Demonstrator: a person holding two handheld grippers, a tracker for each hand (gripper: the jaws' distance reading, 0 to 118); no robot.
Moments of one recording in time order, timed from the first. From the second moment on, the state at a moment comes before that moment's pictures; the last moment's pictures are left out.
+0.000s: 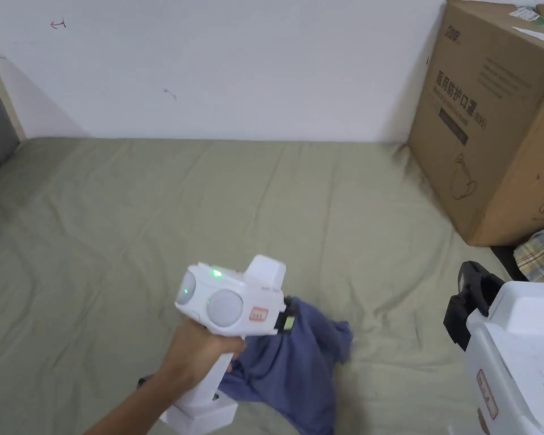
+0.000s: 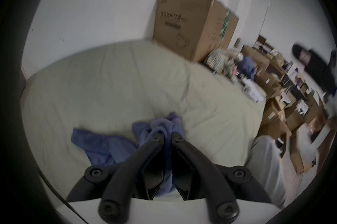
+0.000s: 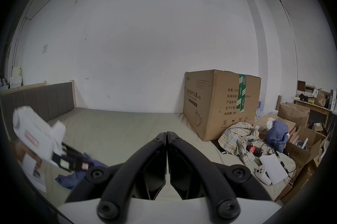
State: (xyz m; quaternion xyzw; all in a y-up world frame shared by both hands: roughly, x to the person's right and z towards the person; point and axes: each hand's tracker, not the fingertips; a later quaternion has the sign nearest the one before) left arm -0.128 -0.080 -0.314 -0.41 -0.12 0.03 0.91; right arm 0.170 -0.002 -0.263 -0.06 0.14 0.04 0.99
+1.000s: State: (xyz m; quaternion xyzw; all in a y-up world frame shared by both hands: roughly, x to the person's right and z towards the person) left arm -0.205 0.032 -0.188 -0.09 0.11 0.08 0.99; right arm 0.133 0.025 -0.249 -0.03 0.17 0.03 0.98
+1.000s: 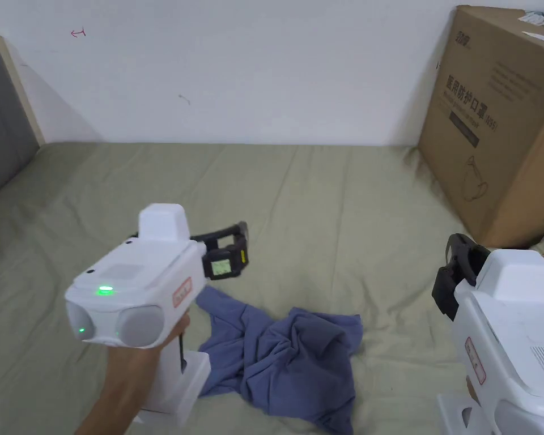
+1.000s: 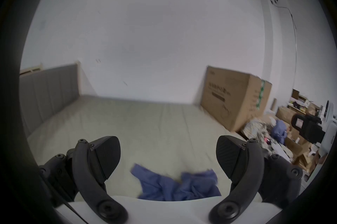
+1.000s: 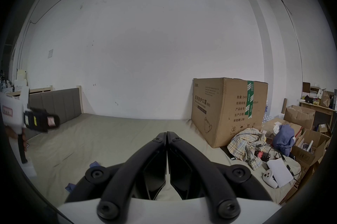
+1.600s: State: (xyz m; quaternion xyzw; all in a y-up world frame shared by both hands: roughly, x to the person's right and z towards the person) left arm -0.243 0.025 -0.148 -0.04 0.21 0.00 0.98; right arm 0.112 0.040 -0.241 -0.01 0.18 0.03 0.98
